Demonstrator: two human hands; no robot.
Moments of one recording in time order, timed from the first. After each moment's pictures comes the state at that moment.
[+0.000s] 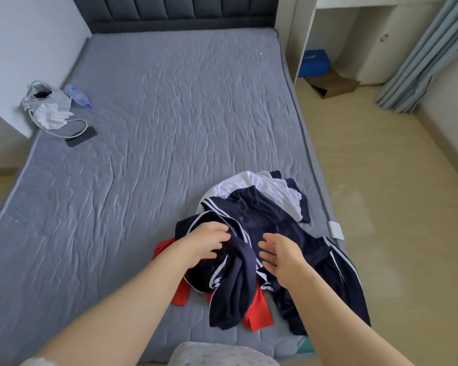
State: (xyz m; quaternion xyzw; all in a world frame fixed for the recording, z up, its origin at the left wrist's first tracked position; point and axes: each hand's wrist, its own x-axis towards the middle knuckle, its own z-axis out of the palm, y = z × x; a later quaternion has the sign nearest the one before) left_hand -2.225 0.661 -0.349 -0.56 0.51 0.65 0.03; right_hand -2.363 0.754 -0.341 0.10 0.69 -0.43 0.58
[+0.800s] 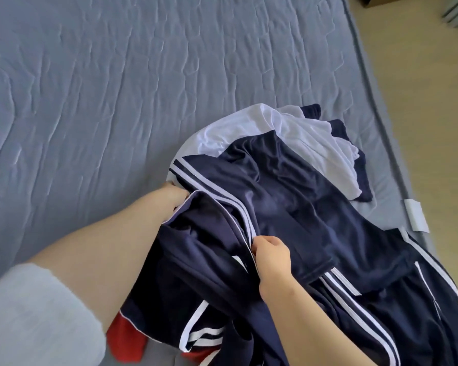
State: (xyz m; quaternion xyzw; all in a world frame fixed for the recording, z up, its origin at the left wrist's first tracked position) left_hand -2.258 0.483 -0.702 -0.72 0.45 0.53 0.06; right_hand -2.361 0.661 -0.656 0.12 0.77 -0.36 0.51
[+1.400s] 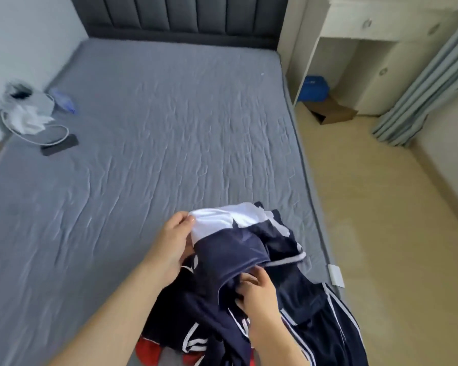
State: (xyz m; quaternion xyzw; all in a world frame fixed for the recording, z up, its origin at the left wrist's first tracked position) left_hand -2.245 0.577 -0.365 -0.53 0.39 0.69 -0.31; right_hand -2.349 0.698 -0.396 -0.01 0.70 -0.49 0.52
